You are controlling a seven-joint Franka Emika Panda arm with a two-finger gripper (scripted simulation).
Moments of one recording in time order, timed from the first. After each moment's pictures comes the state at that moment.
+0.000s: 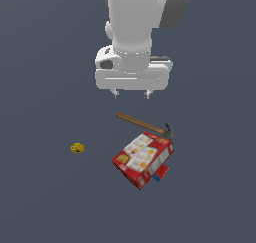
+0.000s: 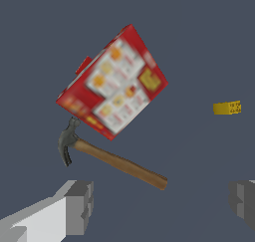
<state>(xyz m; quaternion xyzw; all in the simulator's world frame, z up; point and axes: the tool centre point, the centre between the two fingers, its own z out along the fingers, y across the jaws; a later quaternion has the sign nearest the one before) -0.009 0.012 0.316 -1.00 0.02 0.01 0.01</state>
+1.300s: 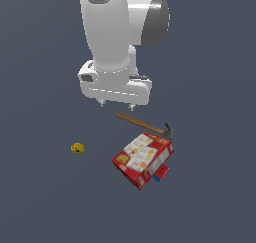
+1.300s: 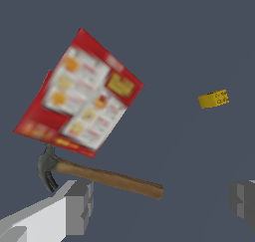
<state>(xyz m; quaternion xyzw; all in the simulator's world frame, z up) 0.006 -0.036 0.283 -0.99 0.10 0.02 0.01</state>
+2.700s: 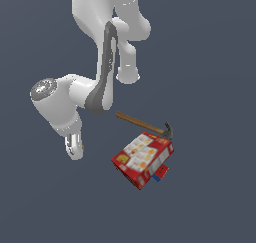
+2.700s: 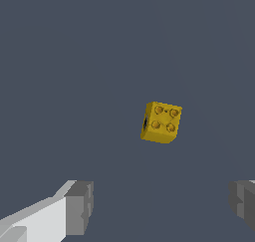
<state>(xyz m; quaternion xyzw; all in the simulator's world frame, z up) 0.046 -0.205 0.107 -0.81 0.59 0.01 0.01</state>
